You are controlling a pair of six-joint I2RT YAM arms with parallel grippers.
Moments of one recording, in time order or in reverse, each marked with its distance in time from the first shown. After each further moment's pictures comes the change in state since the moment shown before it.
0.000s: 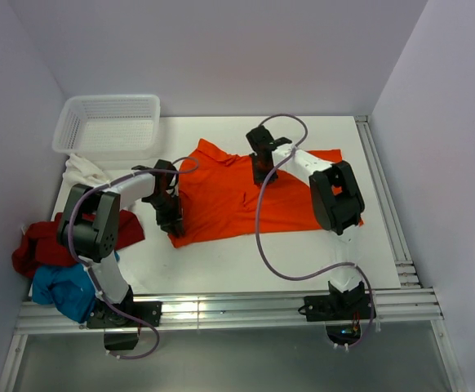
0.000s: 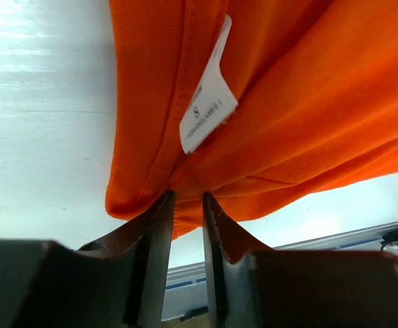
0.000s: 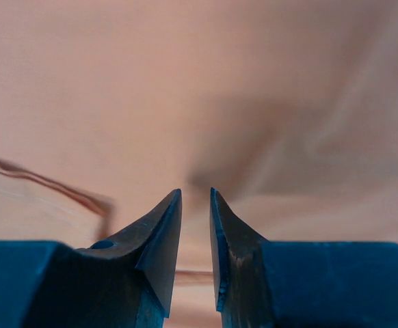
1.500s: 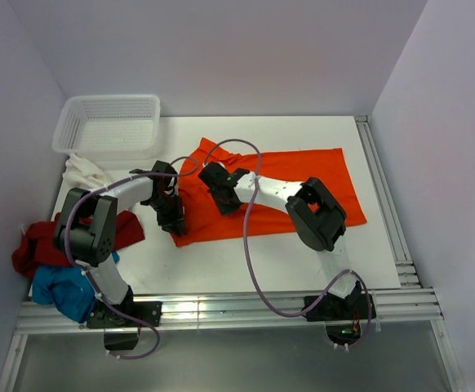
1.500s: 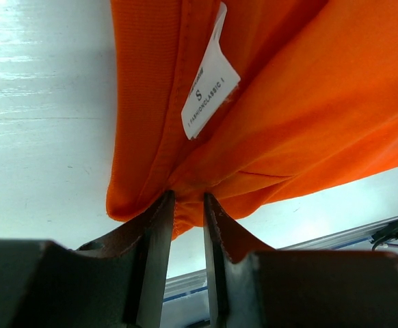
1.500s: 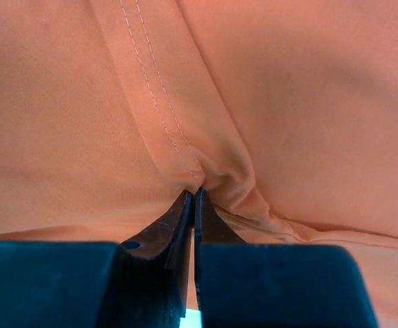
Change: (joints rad) left arm 0.000 -0.038 -0.048 0.076 0.028 -0.009; right arm 0.357 -0.037 -0.110 0.045 0.092 -0.029
